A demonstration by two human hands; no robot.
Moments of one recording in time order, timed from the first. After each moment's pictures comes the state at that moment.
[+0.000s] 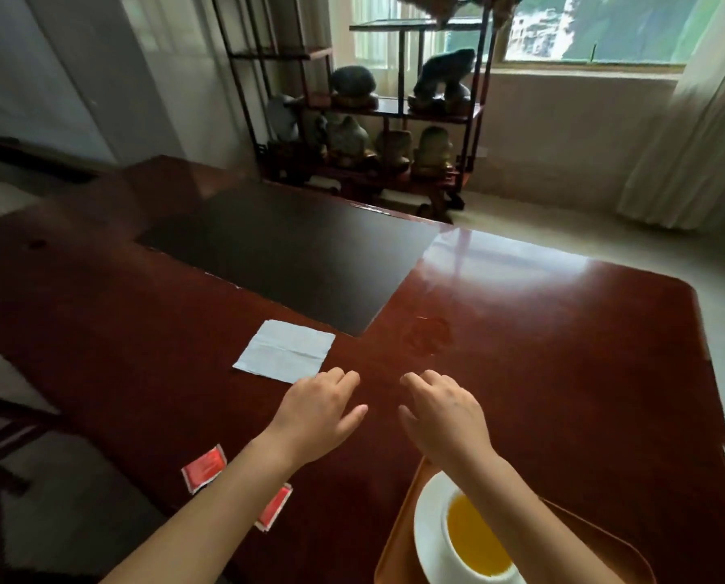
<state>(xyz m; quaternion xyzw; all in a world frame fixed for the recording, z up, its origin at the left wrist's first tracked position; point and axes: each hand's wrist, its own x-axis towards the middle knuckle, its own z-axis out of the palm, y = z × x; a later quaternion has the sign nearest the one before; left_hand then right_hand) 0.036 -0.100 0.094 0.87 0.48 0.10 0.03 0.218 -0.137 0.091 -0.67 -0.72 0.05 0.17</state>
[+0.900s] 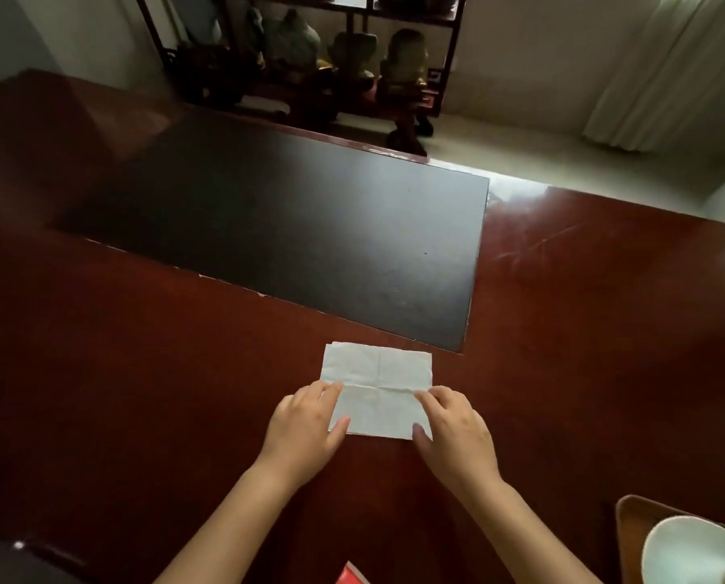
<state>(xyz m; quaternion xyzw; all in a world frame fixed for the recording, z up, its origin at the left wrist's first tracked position) -0.175 0.119 -0.015 0.86 0.47 0.04 0.17 0.017 0.038 -0.005 -0.78 -0.61 0.13 0.08</state>
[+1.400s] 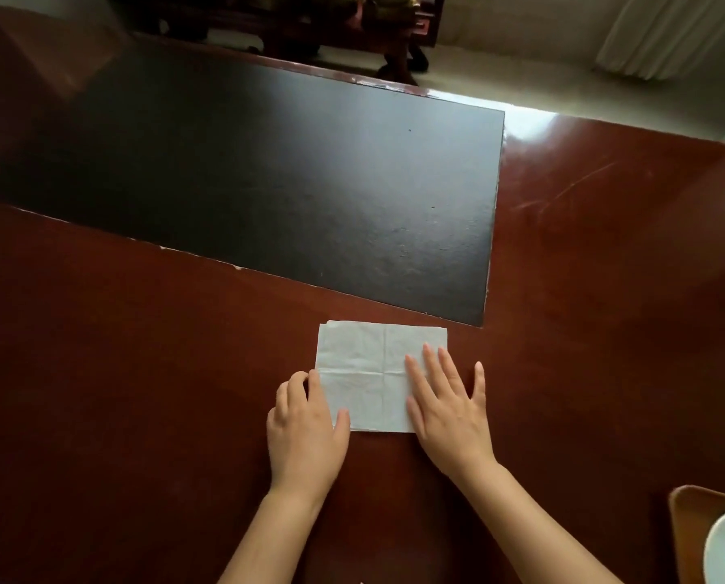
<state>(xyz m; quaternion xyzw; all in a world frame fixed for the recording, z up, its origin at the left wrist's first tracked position) -0.158 0.121 -0.060 0.77 0.62 0.01 0.16 0.017 0.068 -0.090 -0.78 -0.62 0.09 -0.01</state>
